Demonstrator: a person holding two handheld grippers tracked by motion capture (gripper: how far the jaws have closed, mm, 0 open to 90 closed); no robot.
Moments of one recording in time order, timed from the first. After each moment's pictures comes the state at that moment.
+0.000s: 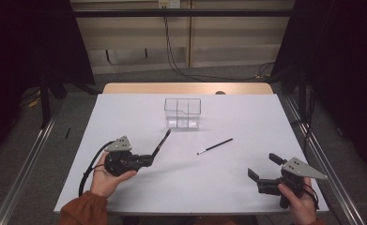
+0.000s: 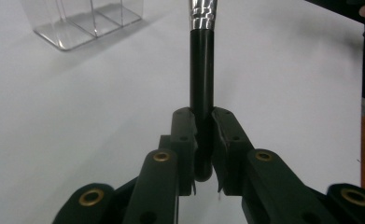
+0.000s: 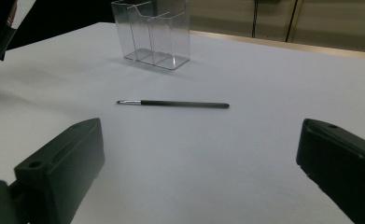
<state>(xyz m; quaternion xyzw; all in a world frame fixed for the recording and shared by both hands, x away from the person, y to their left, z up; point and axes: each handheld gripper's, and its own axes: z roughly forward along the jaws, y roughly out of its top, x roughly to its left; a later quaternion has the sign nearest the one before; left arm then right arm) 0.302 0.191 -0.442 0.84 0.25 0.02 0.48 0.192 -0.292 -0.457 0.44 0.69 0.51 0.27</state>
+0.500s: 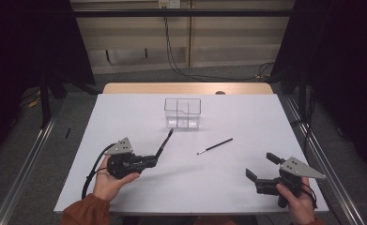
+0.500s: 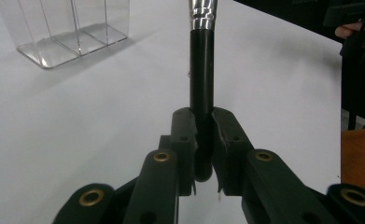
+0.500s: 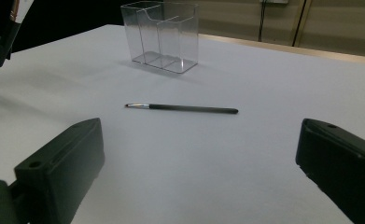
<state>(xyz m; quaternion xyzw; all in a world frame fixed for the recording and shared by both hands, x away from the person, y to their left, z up) 0.292 0.184 -0.441 0.82 0.25 0.03 0.51 0.194 -0.287 -0.456 0.43 0.69 0.51 0.27</state>
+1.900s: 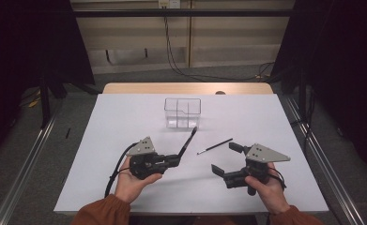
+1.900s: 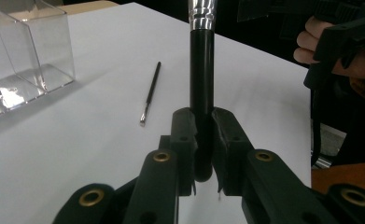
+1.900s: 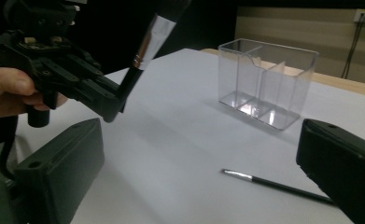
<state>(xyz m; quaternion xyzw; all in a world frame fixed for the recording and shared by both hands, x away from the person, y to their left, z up) 0.284 0.121 -0.430 0.81 0.22 0.01 0.55 0.226 -0.202 -0.421 0.33 0.72 0.58 0.19</state>
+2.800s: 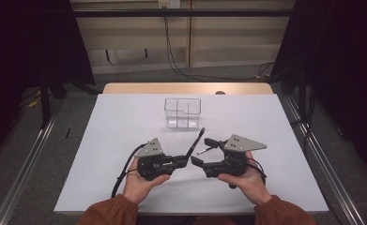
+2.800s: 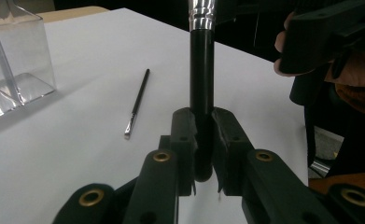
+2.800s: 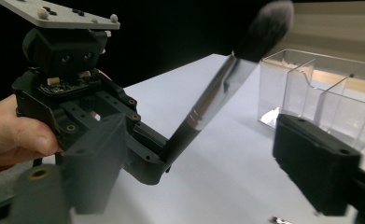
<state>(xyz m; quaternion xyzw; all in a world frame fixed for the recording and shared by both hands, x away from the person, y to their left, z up) 0.281 0.106 -0.435 0.80 0.21 0.01 0.56 0.250 -0.156 -0.411 0.32 0.73 0.59 0.14</state>
